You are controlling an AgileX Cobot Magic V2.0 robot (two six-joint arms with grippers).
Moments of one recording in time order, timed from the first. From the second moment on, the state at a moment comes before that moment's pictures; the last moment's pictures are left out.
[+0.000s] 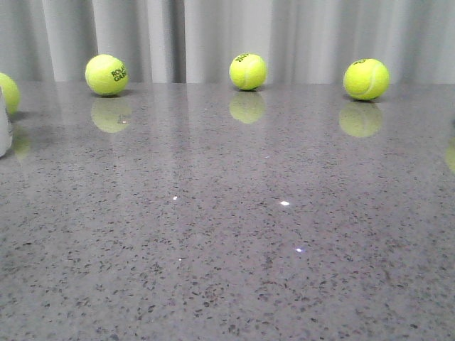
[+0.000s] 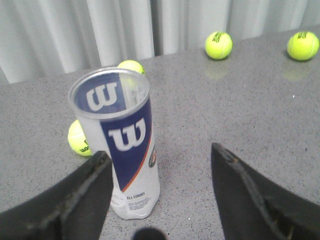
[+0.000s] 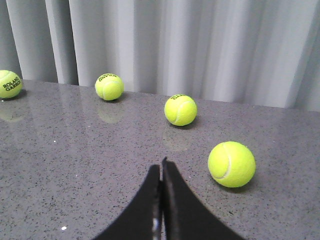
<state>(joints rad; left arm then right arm) -0.23 0.57 -0.89 -0.06 0.73 0.10 0.07 0.33 -0.40 0.28 0.22 -0.30</state>
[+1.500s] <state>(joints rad) -0.22 0.31 -0.40 -0.06 0.22 0.10 0.07 0.33 -0.40 0.28 0.23 -0.30</state>
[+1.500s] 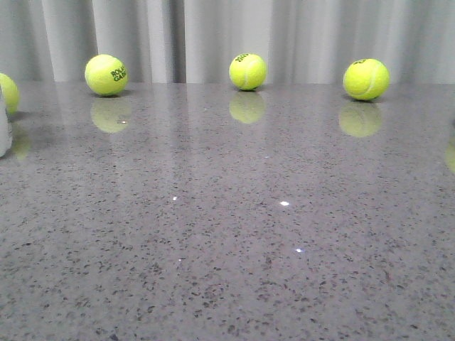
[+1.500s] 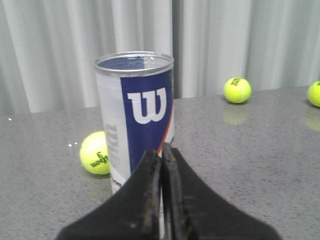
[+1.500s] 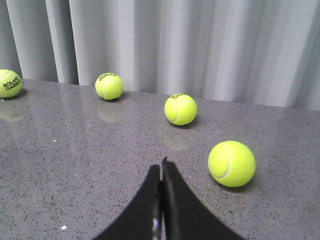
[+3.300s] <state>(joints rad) -0.07 0.00 0.00 0.05 0.00 0.10 0.07 0.32 -0.40 0.28 0.23 -0.30</state>
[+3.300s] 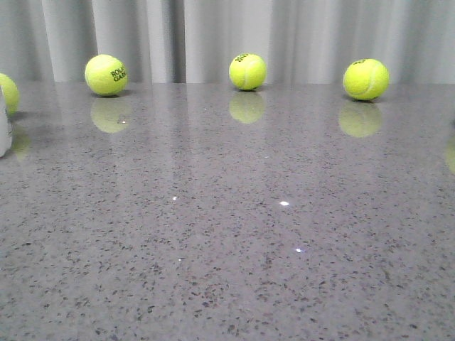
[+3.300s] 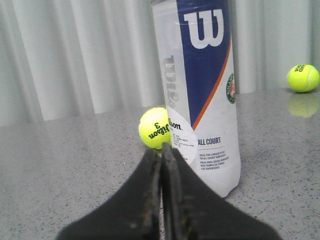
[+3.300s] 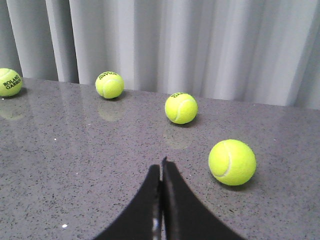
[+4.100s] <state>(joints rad) -0.07 0.00 0.00 0.05 0.00 0.10 0.07 0.22 -0.25 0.03 0.05 0.03</state>
